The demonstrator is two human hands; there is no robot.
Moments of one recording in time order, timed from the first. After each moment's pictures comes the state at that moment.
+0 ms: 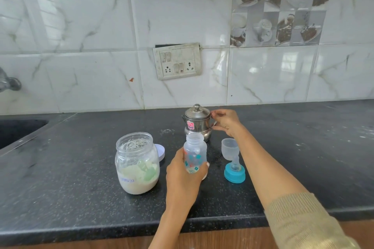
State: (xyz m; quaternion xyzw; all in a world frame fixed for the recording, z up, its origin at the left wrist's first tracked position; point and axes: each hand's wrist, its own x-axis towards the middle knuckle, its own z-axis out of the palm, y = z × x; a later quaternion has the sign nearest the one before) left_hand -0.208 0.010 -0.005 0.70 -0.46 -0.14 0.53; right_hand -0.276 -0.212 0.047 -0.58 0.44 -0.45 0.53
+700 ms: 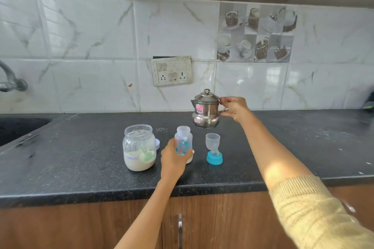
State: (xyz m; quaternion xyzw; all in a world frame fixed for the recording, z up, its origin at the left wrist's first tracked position) left_hand -0.210 0.022 -0.002 0.69 -0.46 -0.13 0.54; right_hand -0.351 -0.127 0.124 -0.55 0.44 -0.51 0.49
